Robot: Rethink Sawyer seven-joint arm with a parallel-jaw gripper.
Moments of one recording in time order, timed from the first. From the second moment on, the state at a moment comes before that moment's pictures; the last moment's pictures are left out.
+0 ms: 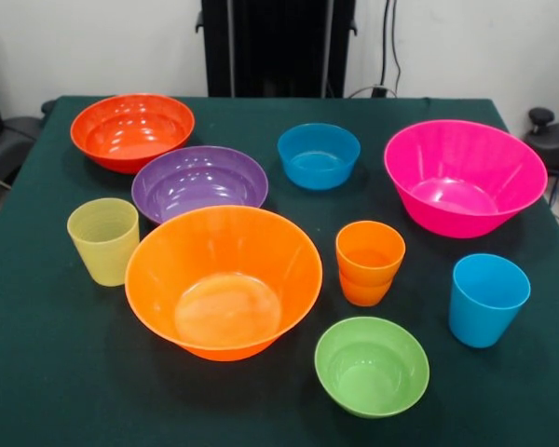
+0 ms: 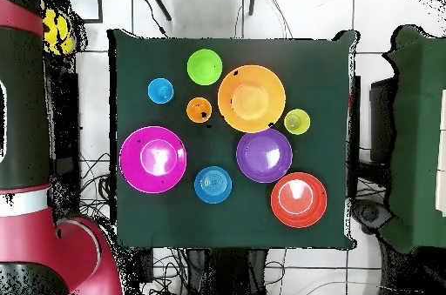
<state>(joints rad) 0.16 0.04 -1.62 0.15 1.52 1.49 2.26</state>
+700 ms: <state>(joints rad) 0.22 0.00 -1.40 0.23 1.29 1.49 2.26</state>
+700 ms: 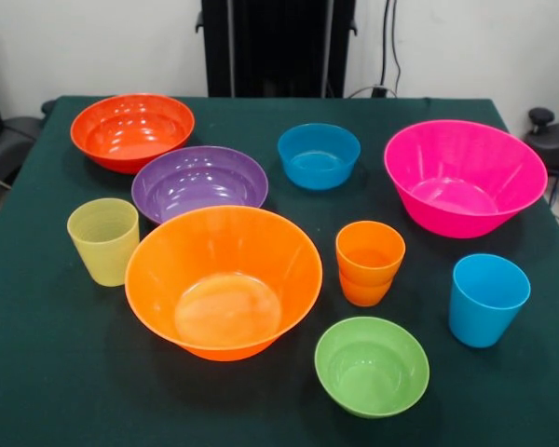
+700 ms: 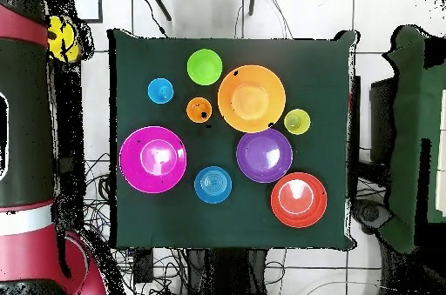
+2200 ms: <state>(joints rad) 0.38 -0.31 -0.94 0.72 0.80 1.33 2.20</state>
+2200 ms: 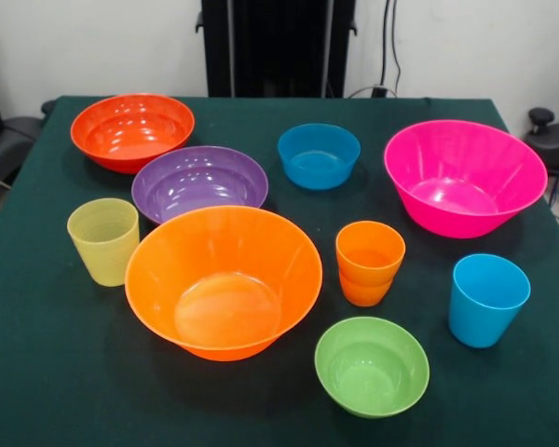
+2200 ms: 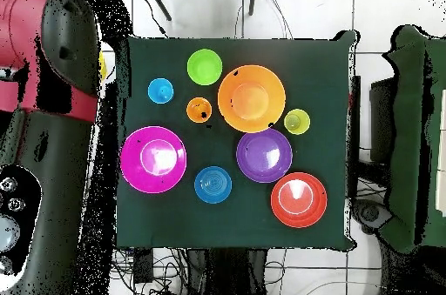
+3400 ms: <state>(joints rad) 0.46 -0.56 -0.73 1.00 0.56 1.19 2.20</state>
